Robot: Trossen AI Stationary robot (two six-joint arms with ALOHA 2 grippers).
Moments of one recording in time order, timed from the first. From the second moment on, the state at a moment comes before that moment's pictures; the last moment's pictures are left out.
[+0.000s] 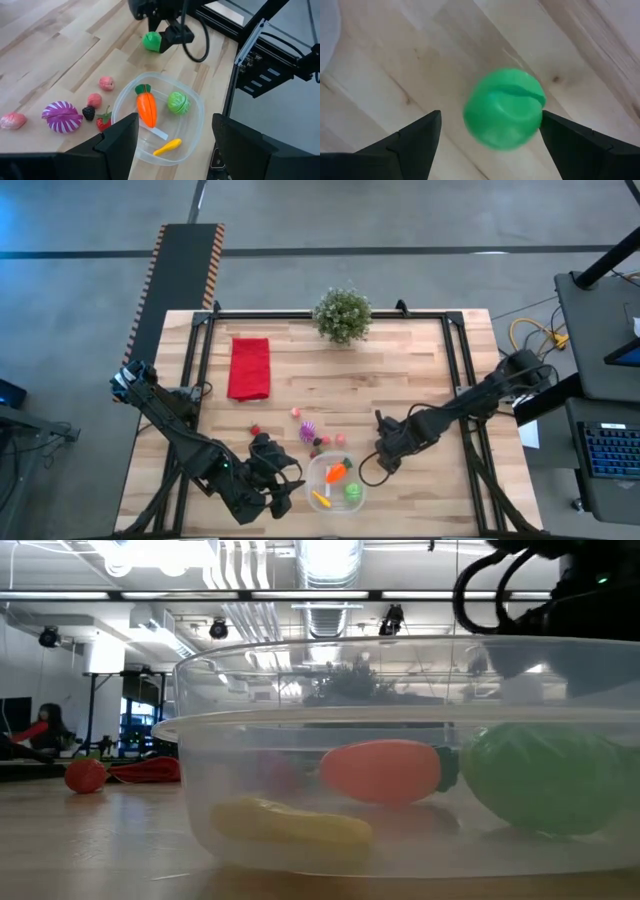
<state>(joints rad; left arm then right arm) -0.73 1.62 1.53 -0.75 -0.65 -1.07 0.45 1.61 0.92 -0.73 -0.03 1.18</state>
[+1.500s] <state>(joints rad) -0.73 1.62 1.51 -0.75 -0.66 -1.09 0.43 1.65 1.24 -0.78 -0.05 1.03</state>
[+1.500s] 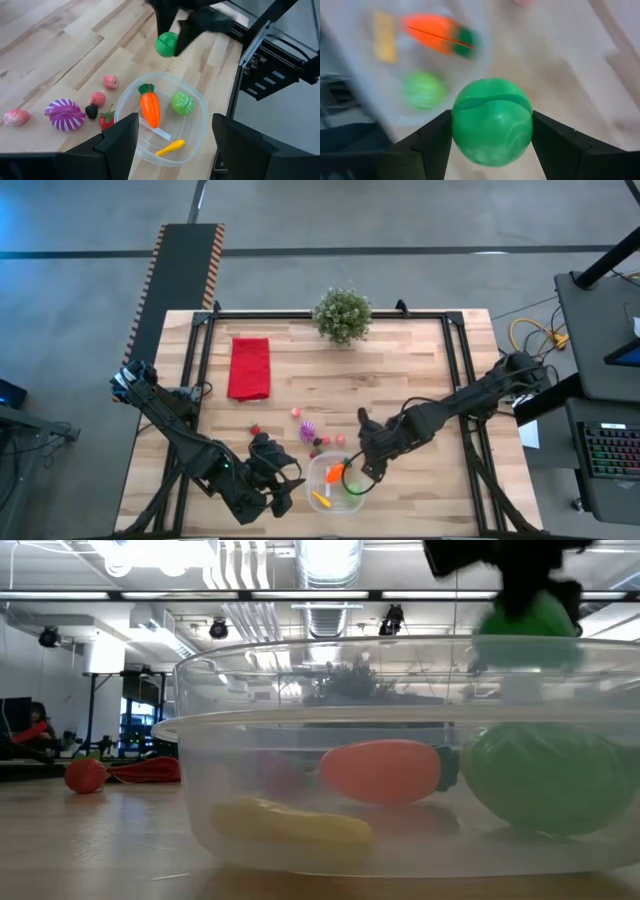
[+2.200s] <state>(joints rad) -0.82 1.57 1.51 -0.75 -0.80 -1.10 0.45 2.03 1.64 -0.89 -0.09 0.80</state>
